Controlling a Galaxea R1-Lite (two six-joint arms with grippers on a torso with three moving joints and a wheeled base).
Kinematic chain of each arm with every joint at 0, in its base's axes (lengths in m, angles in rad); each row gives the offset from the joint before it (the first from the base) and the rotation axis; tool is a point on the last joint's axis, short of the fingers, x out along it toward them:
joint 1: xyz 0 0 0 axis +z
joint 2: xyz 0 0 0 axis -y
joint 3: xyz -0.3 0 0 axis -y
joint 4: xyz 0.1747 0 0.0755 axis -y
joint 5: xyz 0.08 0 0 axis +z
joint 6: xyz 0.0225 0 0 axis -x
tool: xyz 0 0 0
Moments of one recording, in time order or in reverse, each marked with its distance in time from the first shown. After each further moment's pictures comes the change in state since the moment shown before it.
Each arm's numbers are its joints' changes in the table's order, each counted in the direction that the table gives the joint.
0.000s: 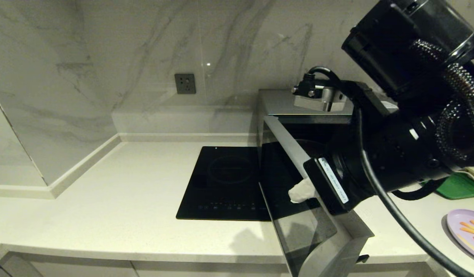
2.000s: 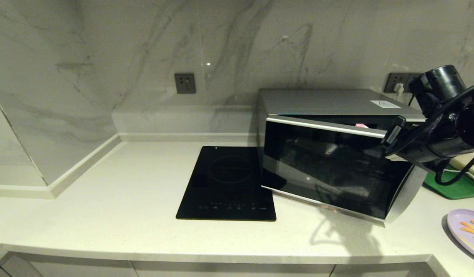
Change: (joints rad) left arm 0.000 0.000 0.000 0.000 0.000 0.000; right arm -0.710 0.029 -0.478 0.536 -0.327 -0.450
